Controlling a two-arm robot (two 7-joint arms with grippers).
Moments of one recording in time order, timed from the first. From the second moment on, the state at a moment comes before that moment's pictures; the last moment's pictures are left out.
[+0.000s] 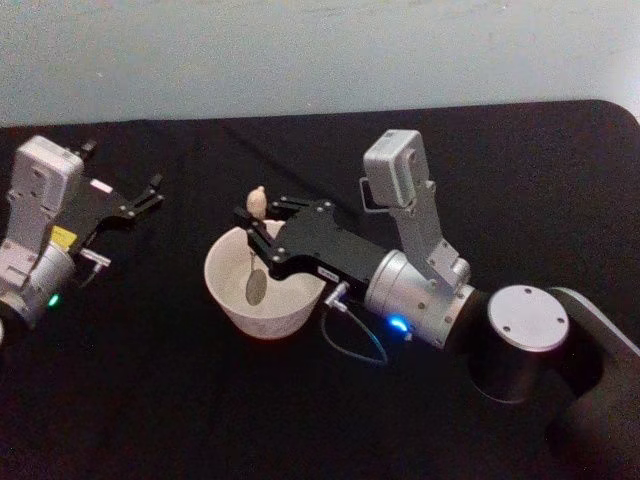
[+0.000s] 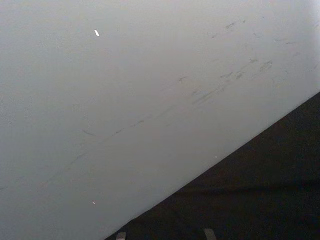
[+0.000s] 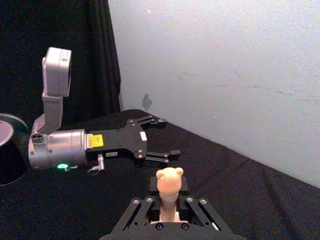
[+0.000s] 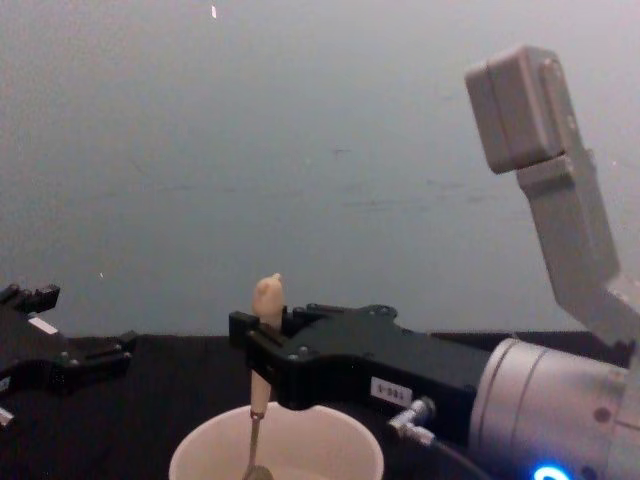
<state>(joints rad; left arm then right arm) -0.20 0.60 0.45 -1.41 -0.25 -0.12 0.03 0.19 0.25 -0.54 -1.58 0.31 0.05 0.40</state>
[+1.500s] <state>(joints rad) -0.20 0.60 0.45 -1.41 -0.25 -0.12 0.03 0.20 0.24 -0.46 -1.61 0.33 0.06 0.38</state>
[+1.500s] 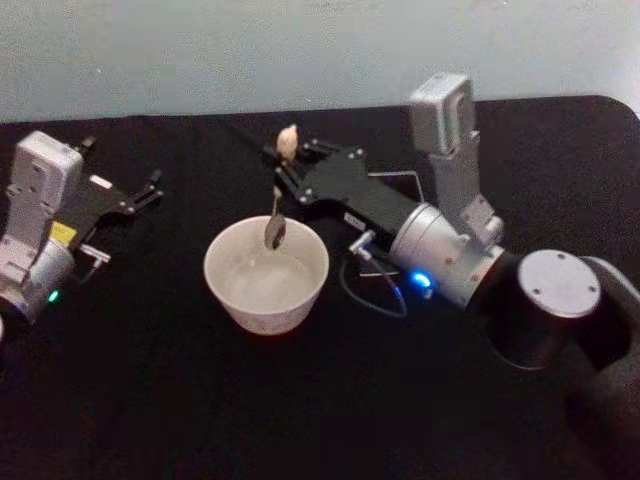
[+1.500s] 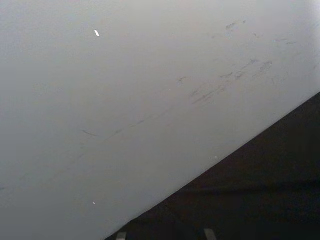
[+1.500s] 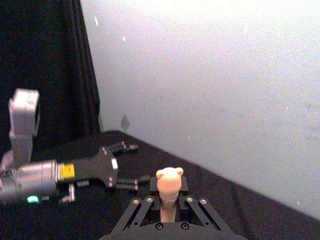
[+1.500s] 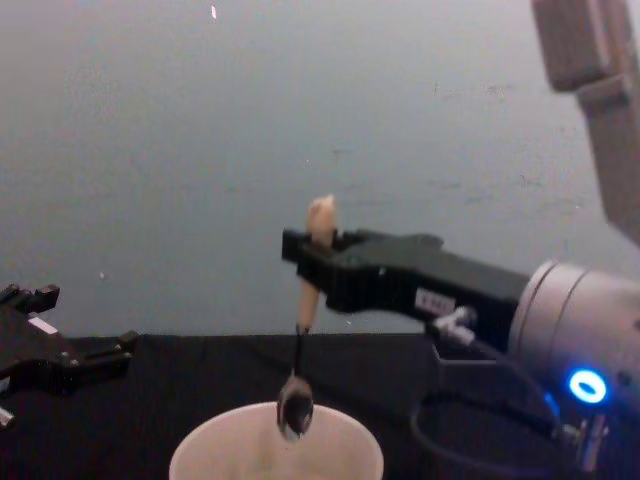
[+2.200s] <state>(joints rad) -0.20 0.60 0.45 -1.41 -0.25 -0.12 0.03 0.13 0.33 -0.32 -1.86 0.38 0.09 0.27</state>
